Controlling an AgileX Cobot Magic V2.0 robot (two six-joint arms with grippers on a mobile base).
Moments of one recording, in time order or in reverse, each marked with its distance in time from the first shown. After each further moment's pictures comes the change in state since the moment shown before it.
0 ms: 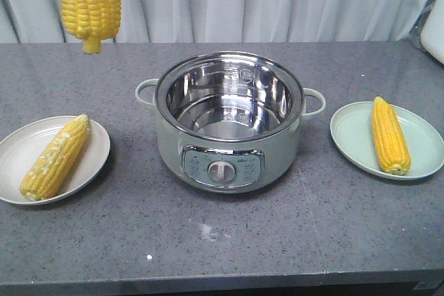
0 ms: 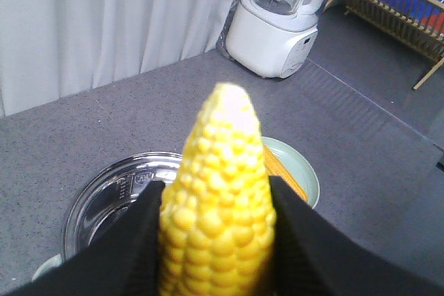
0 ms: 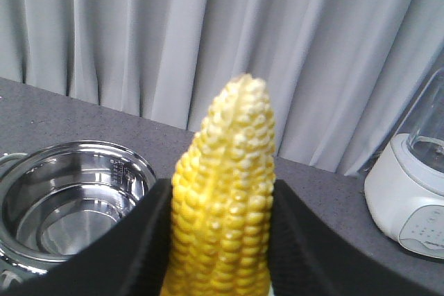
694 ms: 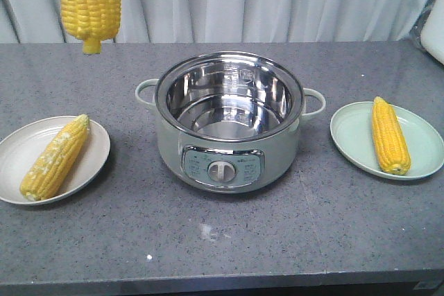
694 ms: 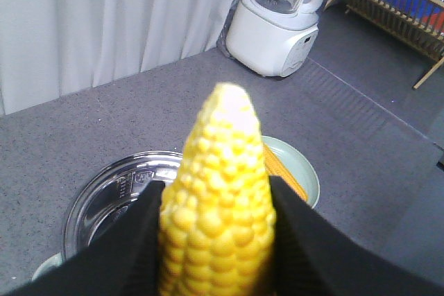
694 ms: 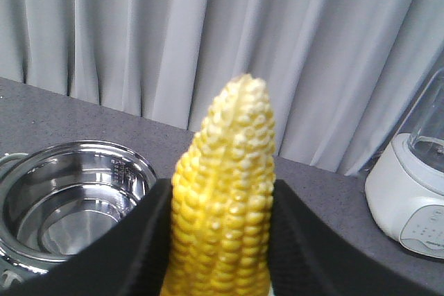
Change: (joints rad) left arm 0.000 0.001 0.000 0.000 0.002 0.000; right arm 0.000 0.000 0.000 0.001 0.000 0.000
